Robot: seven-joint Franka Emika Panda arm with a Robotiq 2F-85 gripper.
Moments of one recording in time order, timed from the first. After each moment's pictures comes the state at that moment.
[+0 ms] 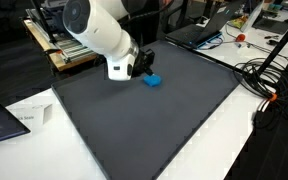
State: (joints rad) arm -0.38 0.59 0.07 -1.71 0.61 1.88 -0.43
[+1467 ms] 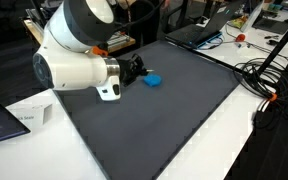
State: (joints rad) arm -0.47 0.79 0.01 -1.49 0.80 1.53 -0.69
